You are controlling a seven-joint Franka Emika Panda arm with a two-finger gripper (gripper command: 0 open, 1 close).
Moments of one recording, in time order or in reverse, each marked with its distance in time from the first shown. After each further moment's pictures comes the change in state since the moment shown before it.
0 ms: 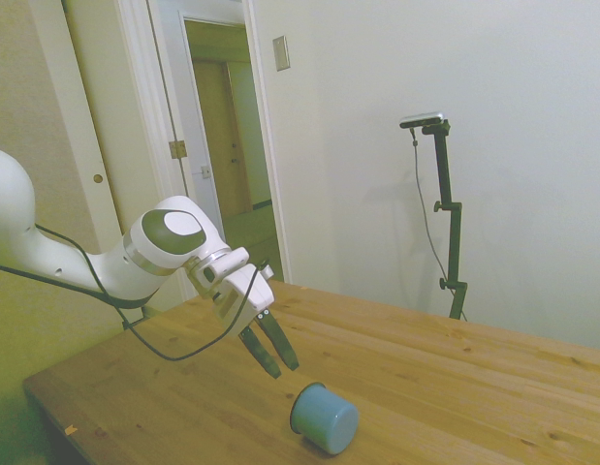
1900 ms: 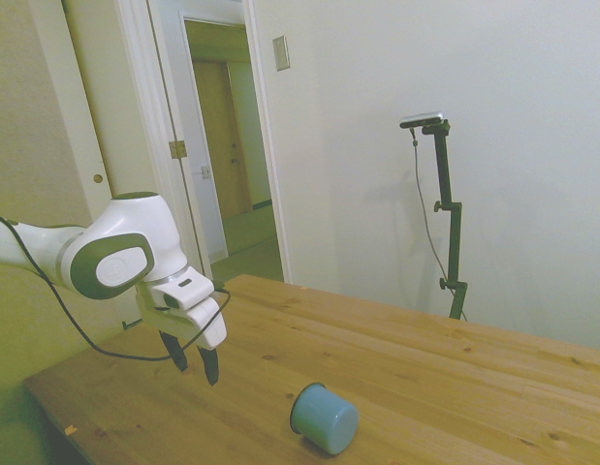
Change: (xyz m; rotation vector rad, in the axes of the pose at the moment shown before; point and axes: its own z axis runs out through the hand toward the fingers) arm -0.072 0.039 -0.042 0.503 -0.501 -0.235
